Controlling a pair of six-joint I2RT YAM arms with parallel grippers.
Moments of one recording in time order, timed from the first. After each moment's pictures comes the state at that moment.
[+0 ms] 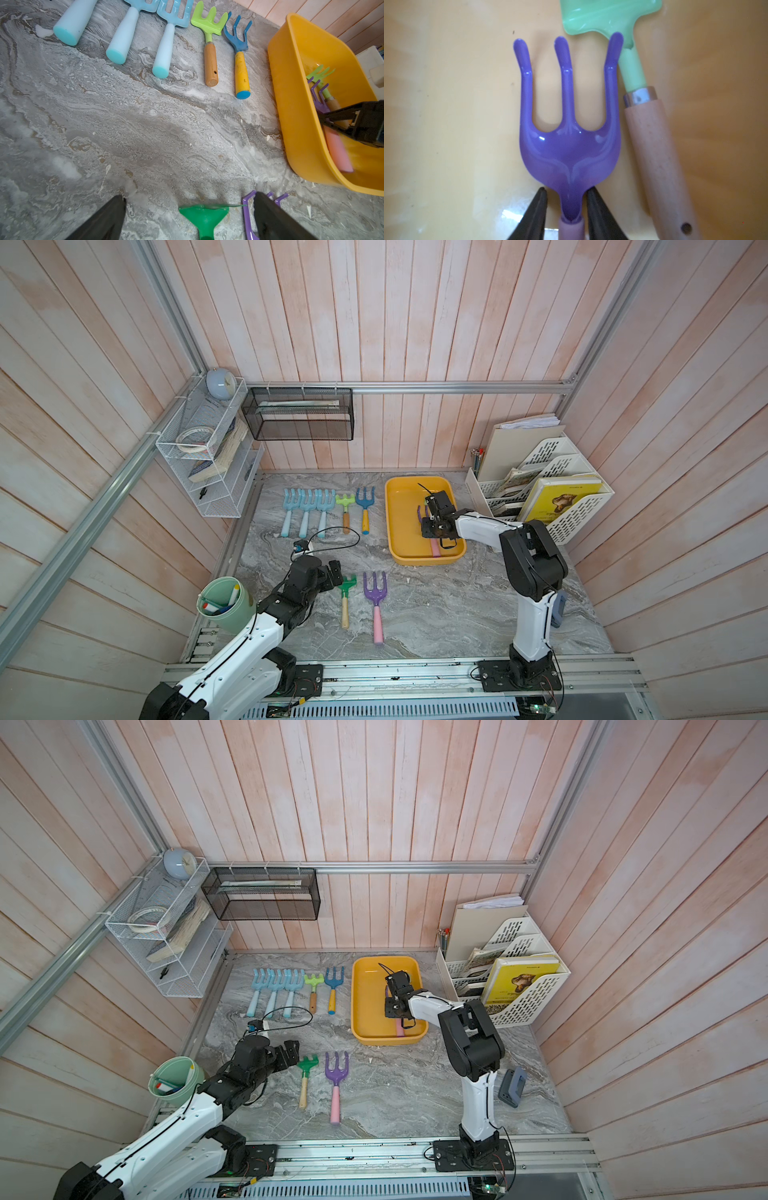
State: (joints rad) left arm -0.42 0.88 0.39 -0.20 -0.18 -0.58; right arm 0.48 2.02 1.32 -0.33 0.13 0.40
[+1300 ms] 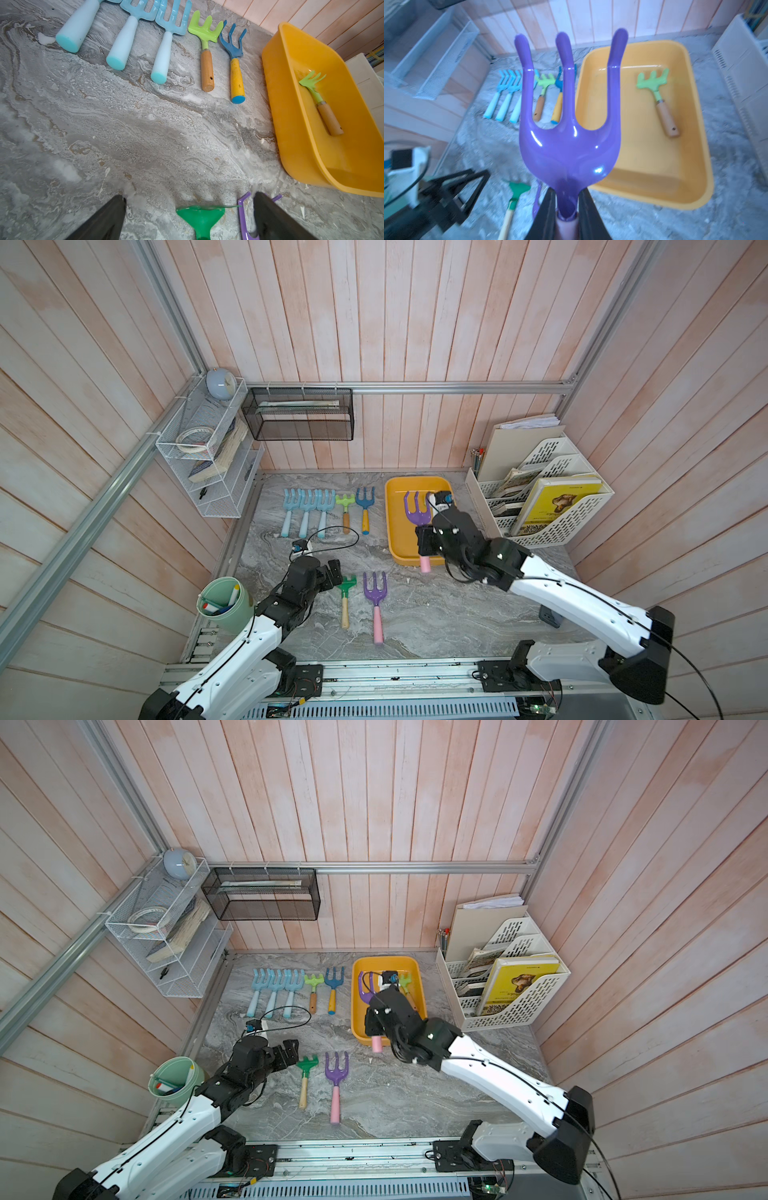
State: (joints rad) left arm -0.42 0.86 0.39 -0.20 -0.18 -0.58; right arm 1.01 1.21 1.12 -0.57 0.36 0.70
